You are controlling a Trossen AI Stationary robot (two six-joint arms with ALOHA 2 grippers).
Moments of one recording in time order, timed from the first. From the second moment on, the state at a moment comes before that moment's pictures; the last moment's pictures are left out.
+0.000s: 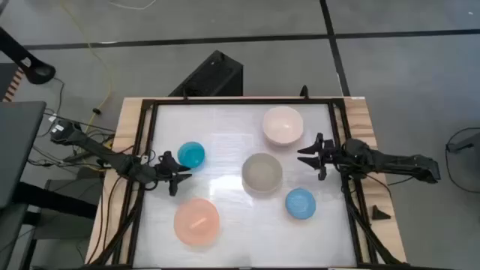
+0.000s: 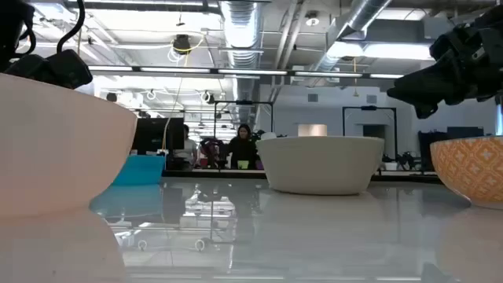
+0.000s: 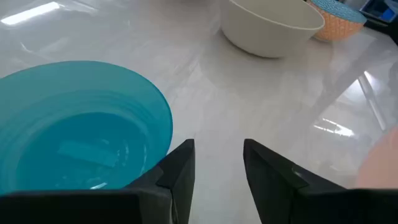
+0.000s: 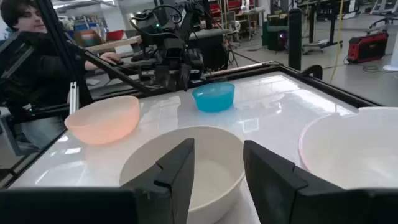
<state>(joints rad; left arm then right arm) -0.43 0.51 0.02 0.06 -0.58 -0.54 -0.15 0.10 0.00 0.03 -0.05 0.18</state>
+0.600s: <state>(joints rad) -0.43 0.51 0.02 0.06 -0.58 -0.54 -0.16 0.10 0.00 0.41 -0.05 0.20</state>
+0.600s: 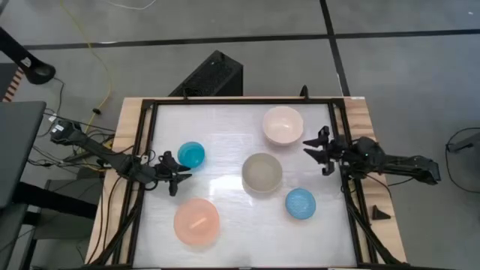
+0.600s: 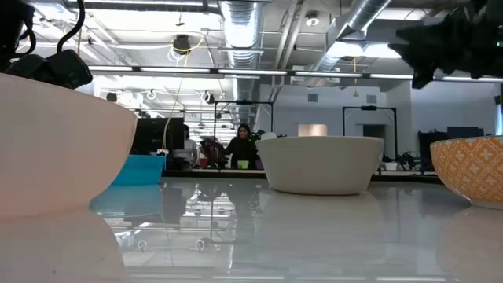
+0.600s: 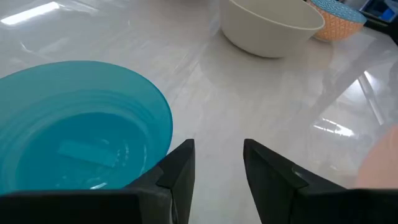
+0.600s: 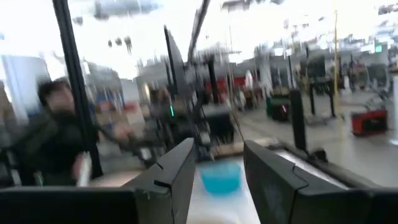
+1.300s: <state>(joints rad) -0.43 0.51 0.02 0.06 -0.58 -0.54 0.07 0.97 0.55 0.53 -0.05 0.06</state>
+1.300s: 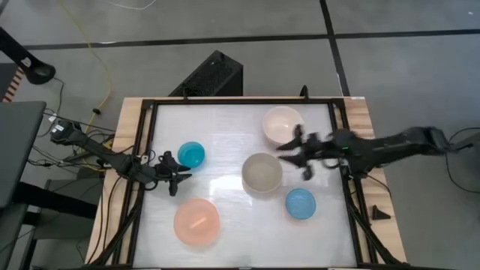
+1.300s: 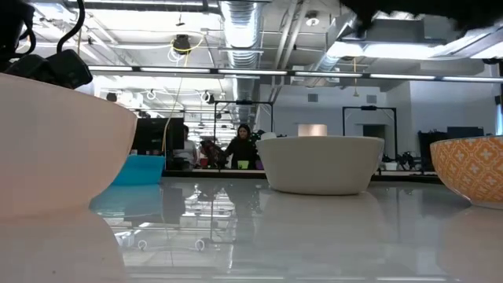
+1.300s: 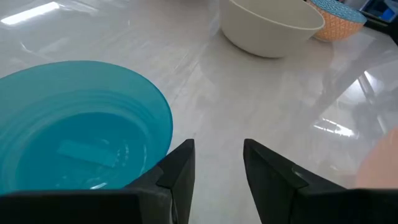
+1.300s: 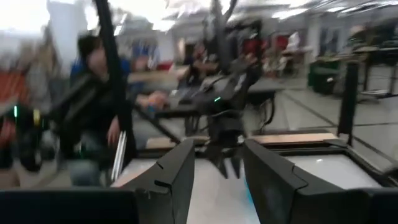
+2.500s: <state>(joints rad) -0.43 0.51 0.02 0.06 -0.58 -0.54 0.35 2.29 1.83 -0.24 -0.24 -0.59</state>
